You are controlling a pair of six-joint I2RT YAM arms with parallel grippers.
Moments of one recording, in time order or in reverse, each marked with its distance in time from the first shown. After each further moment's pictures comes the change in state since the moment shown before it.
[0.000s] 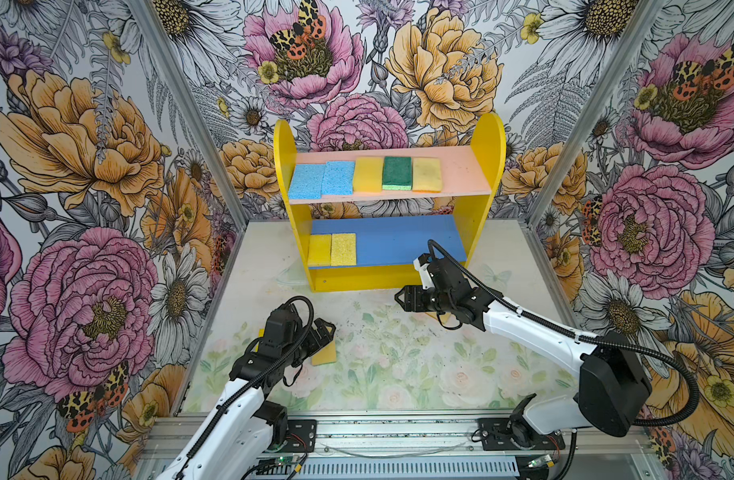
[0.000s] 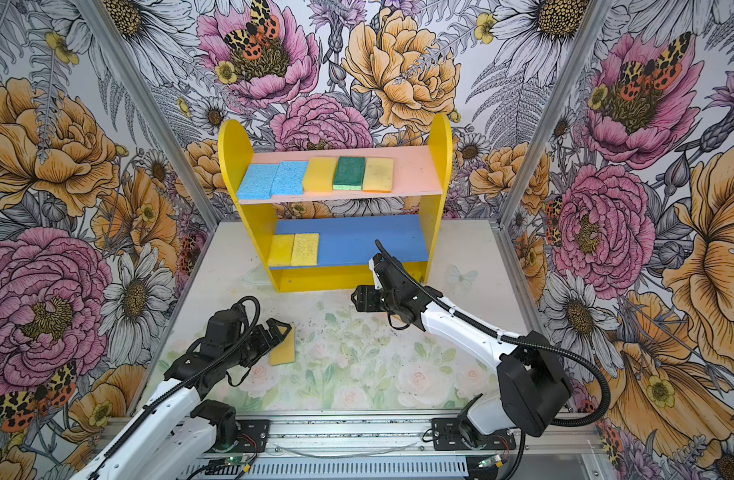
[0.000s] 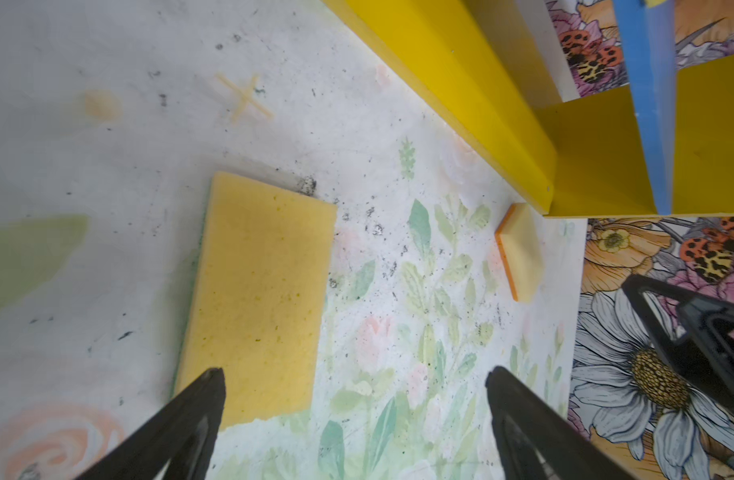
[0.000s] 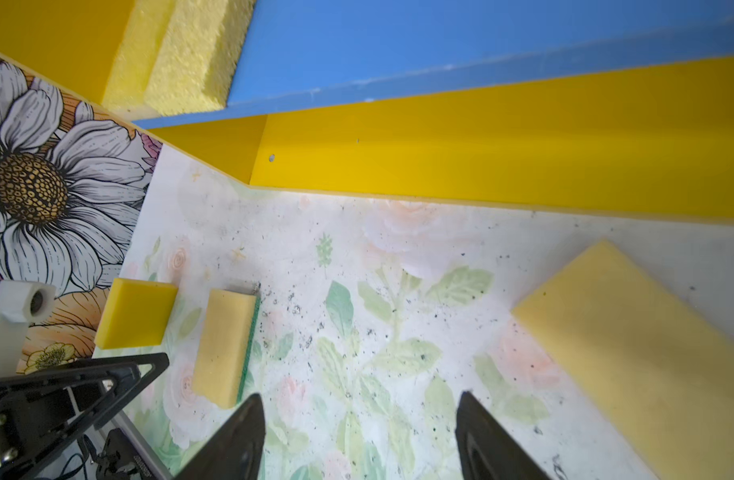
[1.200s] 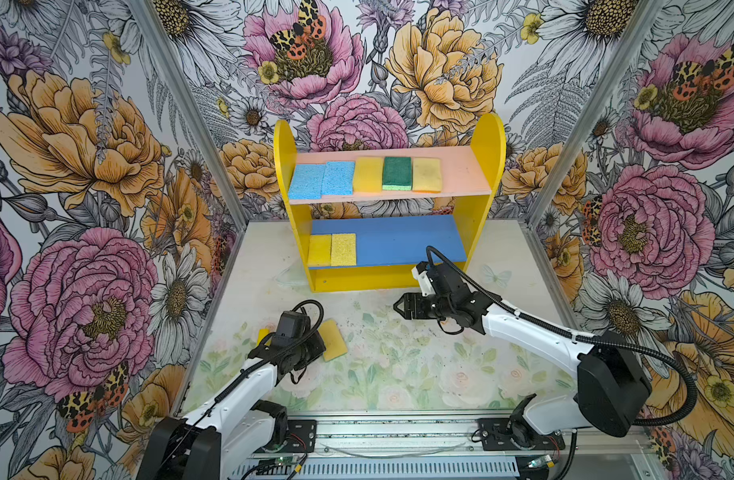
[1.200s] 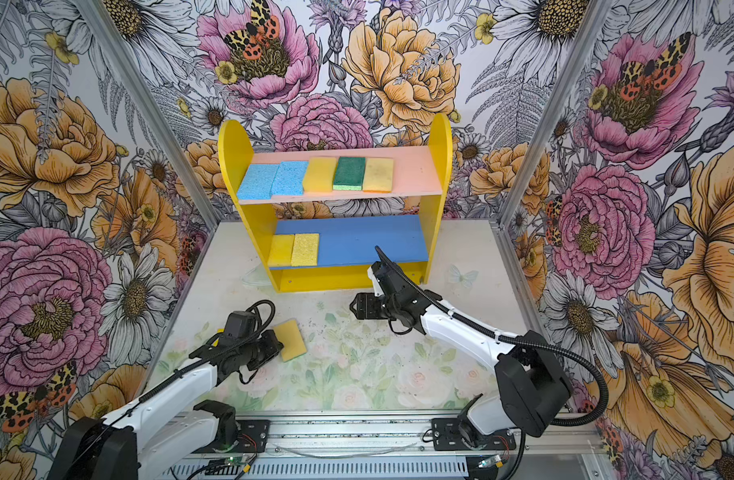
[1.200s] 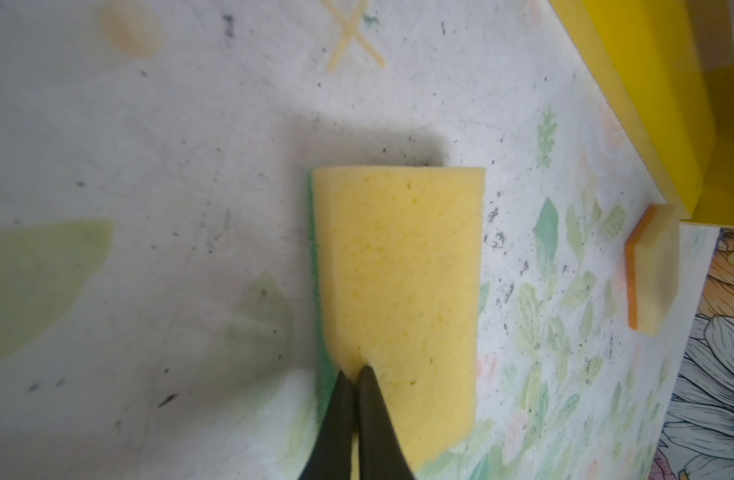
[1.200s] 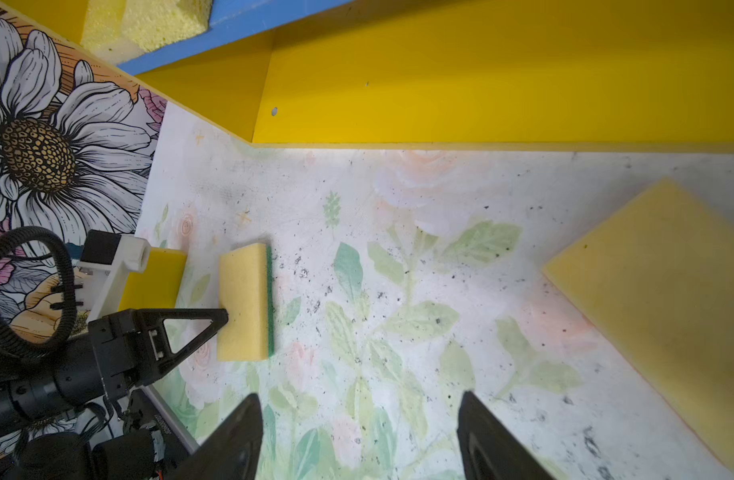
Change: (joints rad) left arm 0.032 0.263 -0.089 0.202 0.030 0.048; right arm 0.001 0.000 -0.025 0.001 -0.075 0.027
